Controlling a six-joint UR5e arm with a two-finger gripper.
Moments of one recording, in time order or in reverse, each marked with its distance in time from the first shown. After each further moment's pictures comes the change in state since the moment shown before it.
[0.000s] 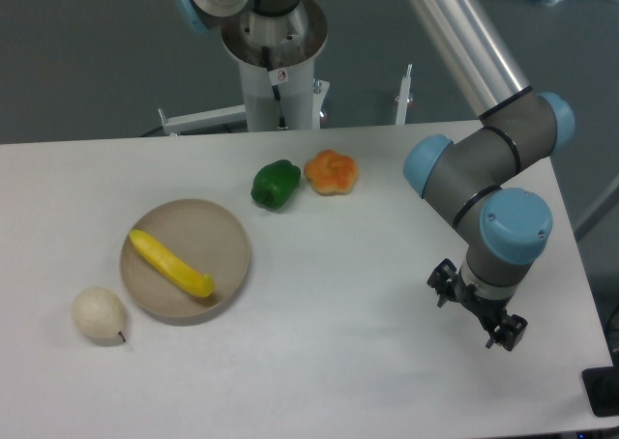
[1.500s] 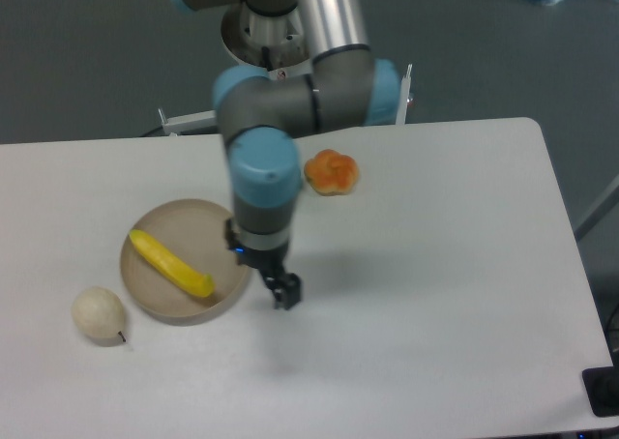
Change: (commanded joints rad) arm -0.483 0.304 -0.354 0.003 -0.067 -0.446
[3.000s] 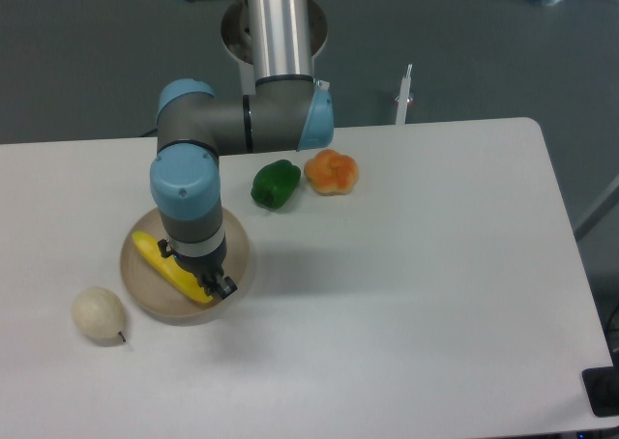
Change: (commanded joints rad) arm -0.017 -0.026 0.008 0.052 0.020 -0.014
